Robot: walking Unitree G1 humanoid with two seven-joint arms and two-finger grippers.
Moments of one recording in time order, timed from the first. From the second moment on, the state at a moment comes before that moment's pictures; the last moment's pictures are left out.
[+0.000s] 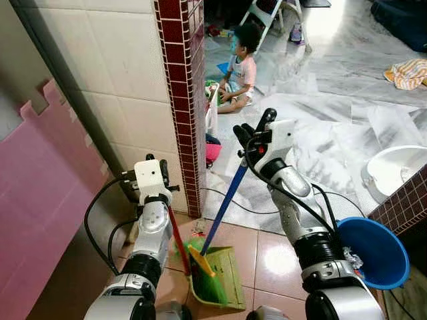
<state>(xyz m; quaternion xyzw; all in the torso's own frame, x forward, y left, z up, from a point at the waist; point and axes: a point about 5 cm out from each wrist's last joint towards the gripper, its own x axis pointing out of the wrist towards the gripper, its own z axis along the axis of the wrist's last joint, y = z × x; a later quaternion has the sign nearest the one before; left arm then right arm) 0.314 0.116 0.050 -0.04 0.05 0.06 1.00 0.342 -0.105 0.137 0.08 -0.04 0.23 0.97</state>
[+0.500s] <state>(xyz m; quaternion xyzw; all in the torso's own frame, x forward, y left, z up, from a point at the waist) 0.305 0.114 0.049 -0.06 0.05 -0.02 1.00 0.338 -0.158 0.138 -0.07 -0.07 0.14 0.99</state>
